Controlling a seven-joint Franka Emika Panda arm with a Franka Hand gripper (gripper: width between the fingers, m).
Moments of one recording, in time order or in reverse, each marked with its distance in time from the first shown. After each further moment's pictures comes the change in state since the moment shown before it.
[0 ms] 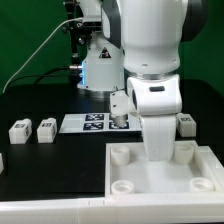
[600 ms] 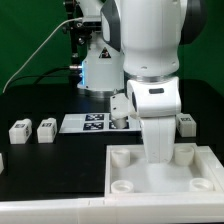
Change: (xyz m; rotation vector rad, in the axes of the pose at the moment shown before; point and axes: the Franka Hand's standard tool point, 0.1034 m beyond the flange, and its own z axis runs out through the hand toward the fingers) arm -0.001 0.000 0.004 -0.014 0.006 0.003
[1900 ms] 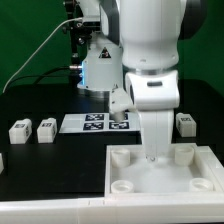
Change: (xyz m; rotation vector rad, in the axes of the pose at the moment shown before) arm -0.002 0.003 -0.029 -0.024 -0.013 0.044
